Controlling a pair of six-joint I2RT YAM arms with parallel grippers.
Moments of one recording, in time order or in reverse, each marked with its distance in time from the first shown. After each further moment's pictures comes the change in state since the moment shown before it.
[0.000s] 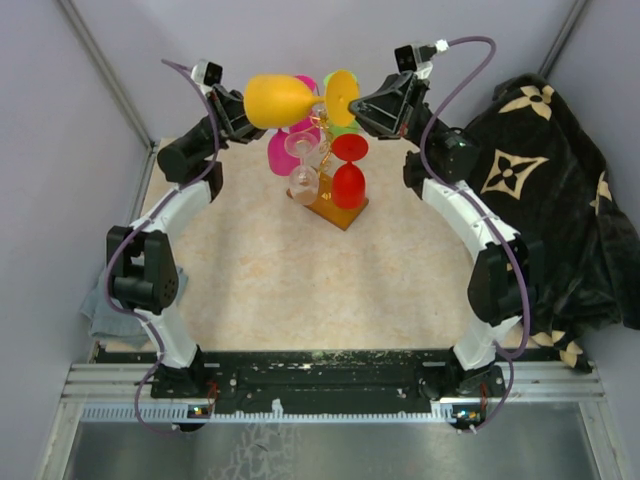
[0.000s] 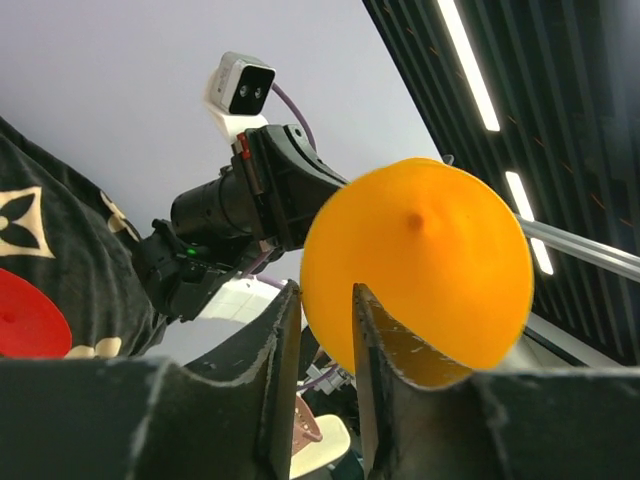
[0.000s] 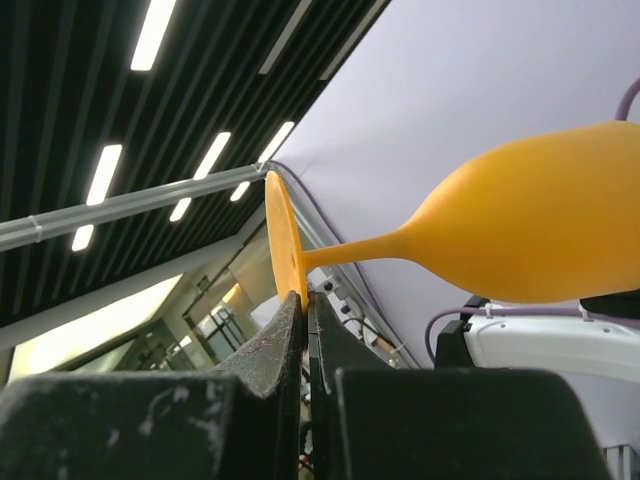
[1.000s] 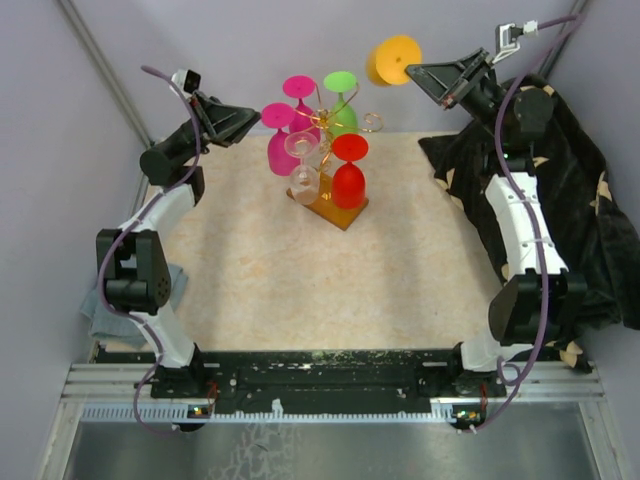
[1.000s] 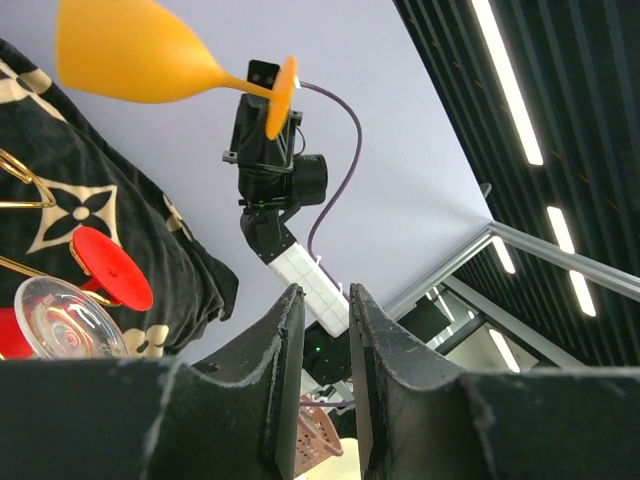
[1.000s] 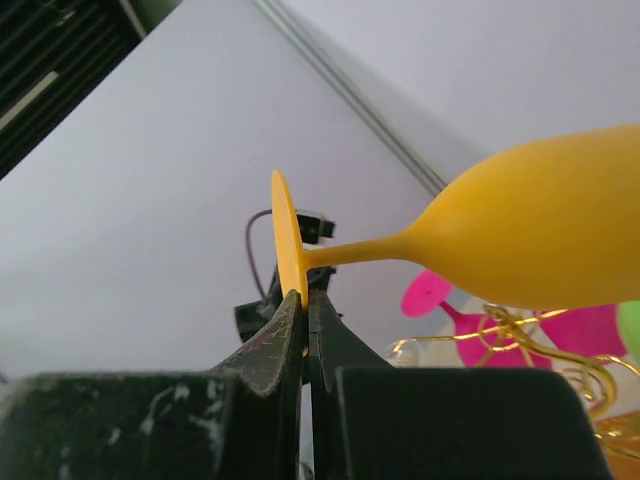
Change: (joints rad) left arm 0.124 -0.019 -0.080 -0.001 0.055 0.010; right arm -0.347 -0.178 0.027 -0.814 -0.050 -0.758
